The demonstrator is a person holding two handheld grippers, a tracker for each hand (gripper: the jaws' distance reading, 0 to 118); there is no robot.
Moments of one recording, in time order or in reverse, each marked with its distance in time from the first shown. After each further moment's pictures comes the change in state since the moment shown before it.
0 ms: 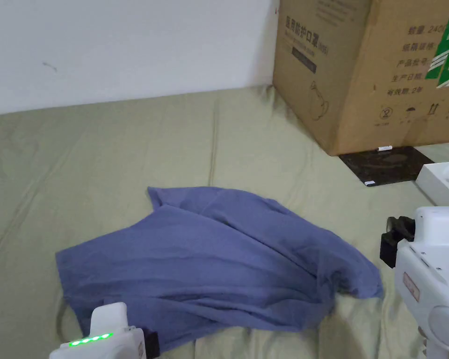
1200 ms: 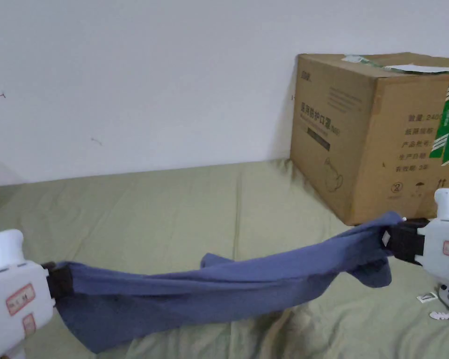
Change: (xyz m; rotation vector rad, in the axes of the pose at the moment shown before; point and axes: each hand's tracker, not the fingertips) left arm -0.119 0.099 0.264 0.539 -0.145 0.147; right arm -0.002 0.150 0.089 -0.050 0.348 -0.203
